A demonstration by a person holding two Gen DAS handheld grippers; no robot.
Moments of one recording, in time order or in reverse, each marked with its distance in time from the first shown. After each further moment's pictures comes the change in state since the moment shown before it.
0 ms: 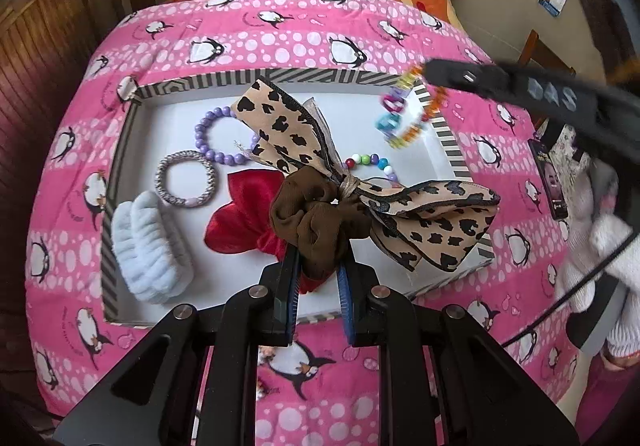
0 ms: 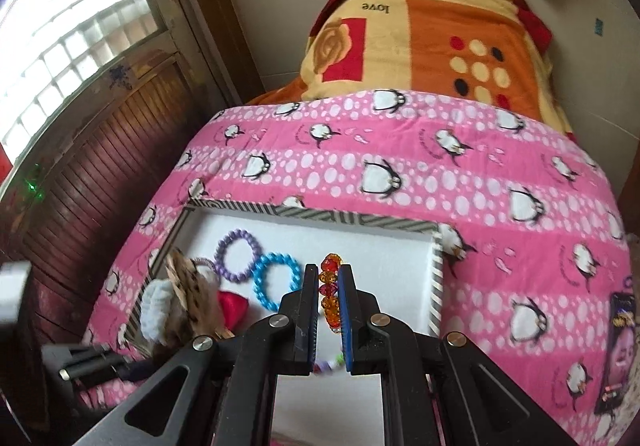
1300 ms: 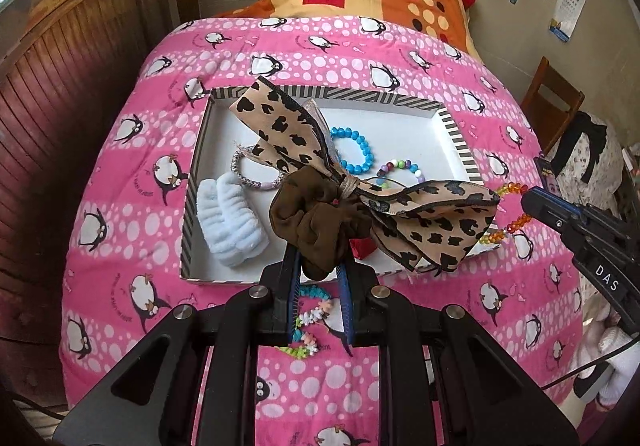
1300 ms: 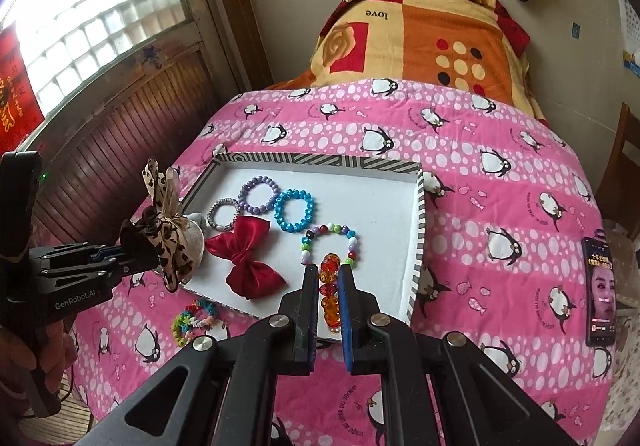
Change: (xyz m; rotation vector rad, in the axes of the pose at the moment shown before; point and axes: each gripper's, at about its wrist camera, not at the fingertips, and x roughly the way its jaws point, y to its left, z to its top) left arm -0.060 0.037 -0.032 -0.058 -0.085 0.057; right arm -0.078 0.021 -0.091 -0.039 -0.030 -0.053
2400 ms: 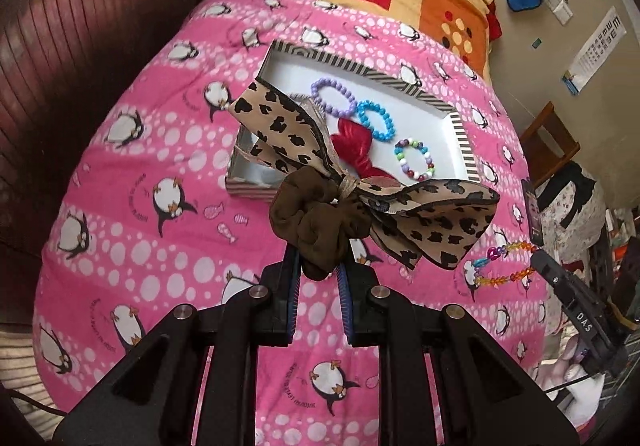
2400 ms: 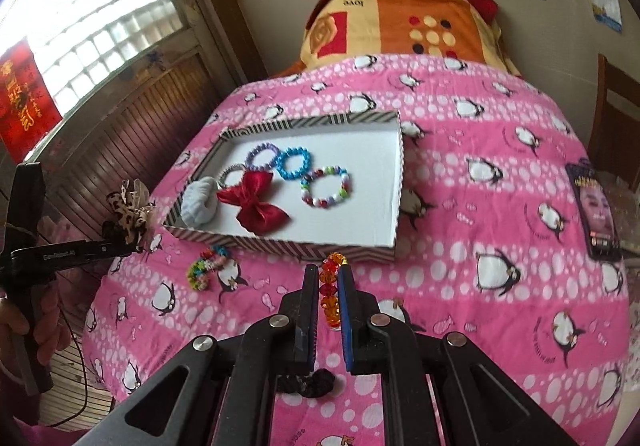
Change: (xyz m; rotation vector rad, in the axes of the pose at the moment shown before) left arm -0.041 0.043 -0.060 -0.219 0.009 -0.064; right arm -0.049 -0.013 -0.073 0.086 -0.022 0.036
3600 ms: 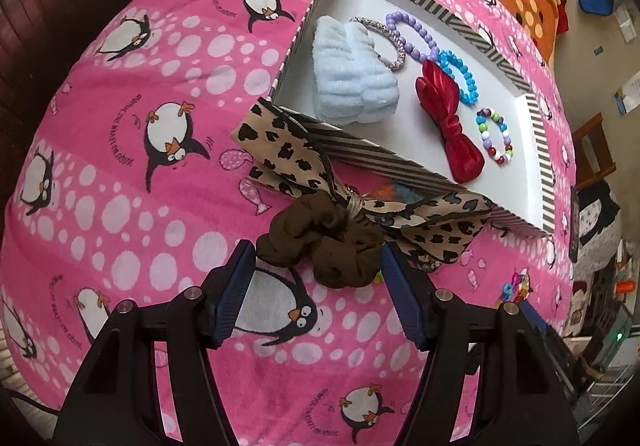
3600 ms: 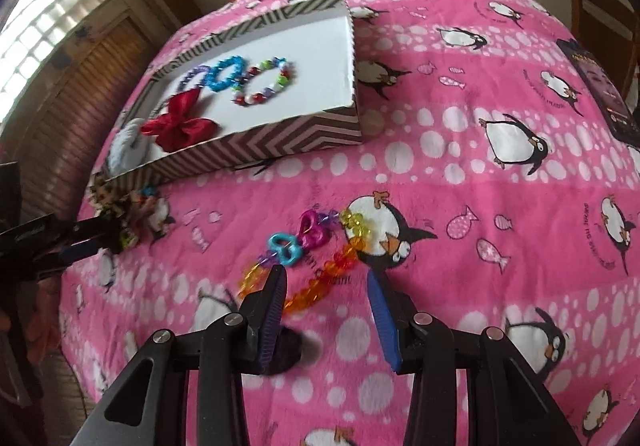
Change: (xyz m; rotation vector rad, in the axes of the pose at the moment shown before) left arm 0.082 0.041 -0.010 -0.158 0.194 0.073; right arm 0.085 -0.032 -0.061 0.185 0.228 -0.102
